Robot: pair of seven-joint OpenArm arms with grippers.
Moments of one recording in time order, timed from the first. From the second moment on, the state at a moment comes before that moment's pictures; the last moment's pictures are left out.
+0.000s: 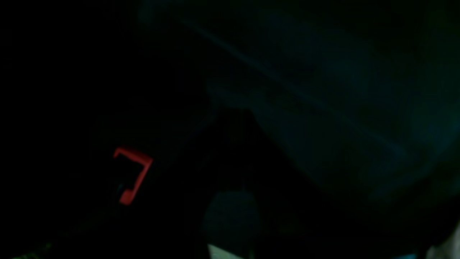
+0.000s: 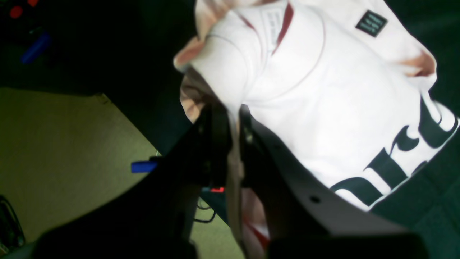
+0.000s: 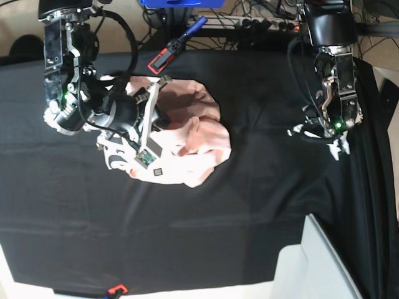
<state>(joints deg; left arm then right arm) 1.8 -10.6 -13.4 81.2 -7.4 11.6 64.3 -7.8 1.1 -6.1 108.7 21.6 33.7 -73.2</state>
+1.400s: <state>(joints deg) 3.3 -10.3 -13.4 81.2 -7.4 5.3 64.1 3.9 -0.2 4.6 94.4 38.4 33.7 -69.2</state>
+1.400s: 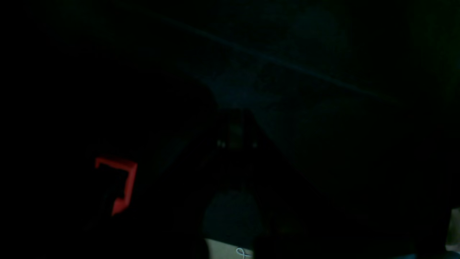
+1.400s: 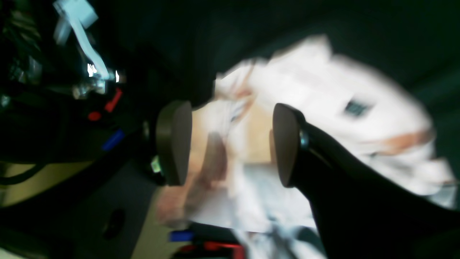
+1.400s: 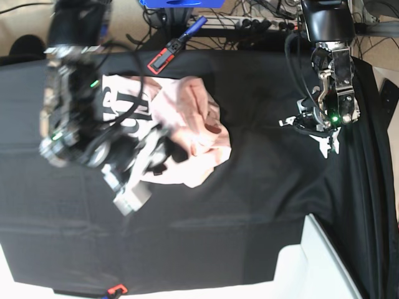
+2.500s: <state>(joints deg) 18.8 -21.8 23.3 95.2 -8.0 0.0 34.9 -10.8 12.7 22.0 87.2 38.6 33.7 -64.4</state>
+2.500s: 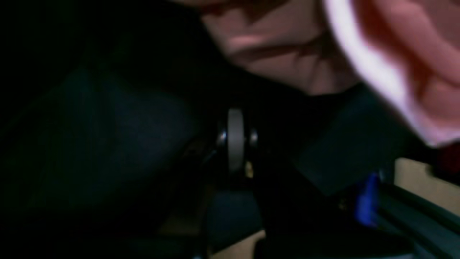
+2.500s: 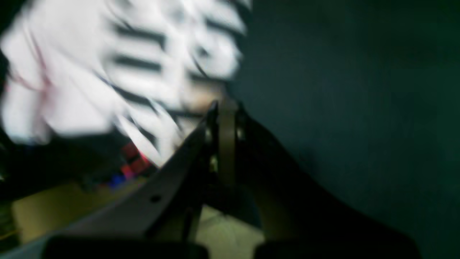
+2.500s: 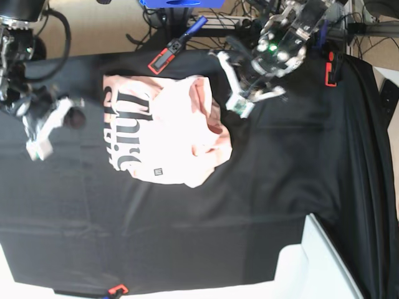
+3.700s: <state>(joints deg) -13.2 0.1 28.1 57.4 -6.1 1.2 36.4 -10.6 4.6 4.4 79.6 23.7 33.7 -63.2</state>
